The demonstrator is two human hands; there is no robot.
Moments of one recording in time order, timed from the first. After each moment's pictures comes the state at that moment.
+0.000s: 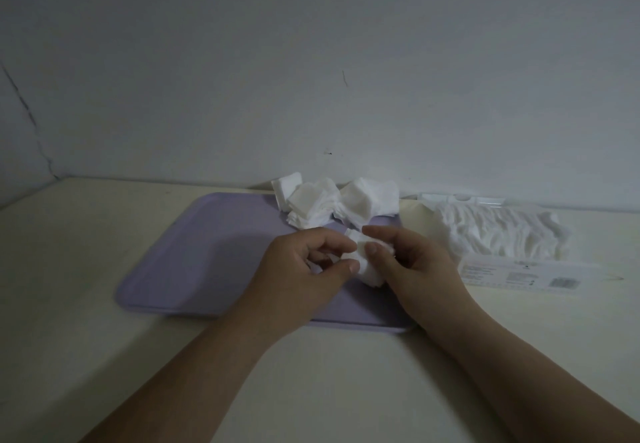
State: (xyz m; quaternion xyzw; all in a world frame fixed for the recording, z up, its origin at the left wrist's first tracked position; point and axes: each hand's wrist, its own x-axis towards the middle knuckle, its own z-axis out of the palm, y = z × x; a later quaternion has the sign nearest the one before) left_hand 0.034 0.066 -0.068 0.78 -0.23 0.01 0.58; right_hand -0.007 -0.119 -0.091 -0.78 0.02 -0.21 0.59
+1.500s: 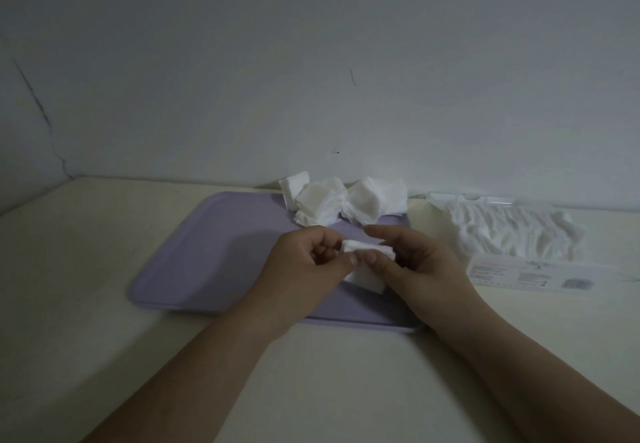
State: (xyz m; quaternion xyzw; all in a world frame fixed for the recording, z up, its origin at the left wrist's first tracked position) left_hand 0.048 0.065 -0.077 0.77 -0.20 -0.05 0.61; right_hand -0.009 -0.115 -0.089 -0.77 0.00 -0.18 0.62
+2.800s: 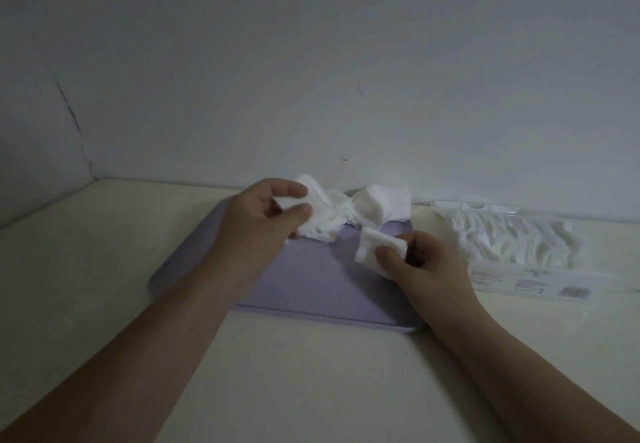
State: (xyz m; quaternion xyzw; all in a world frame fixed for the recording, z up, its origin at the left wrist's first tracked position) left_hand 0.067 0.102 -0.033 0.73 -0.14 0.08 0.67; right_hand -0.012 -0.119 -0.083 -0.82 0.09 -0.23 0.52
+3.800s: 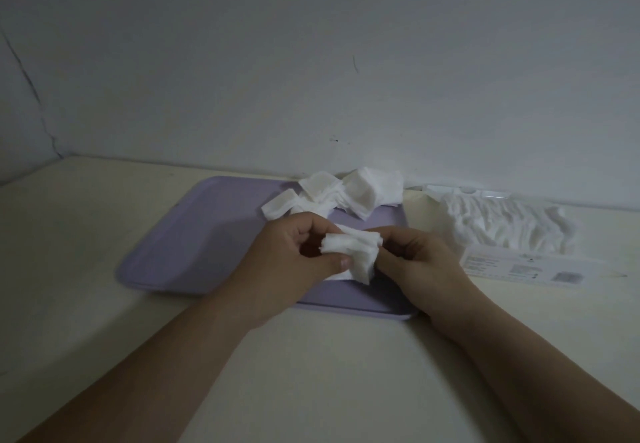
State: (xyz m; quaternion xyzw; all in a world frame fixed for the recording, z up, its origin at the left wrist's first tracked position) left_hand 0.037 0.081 -0.069 0.73 -0.23 -0.09 0.63; right_hand -0.016 -0.119 -0.082 -0.78 -0.01 -0.11 0.61
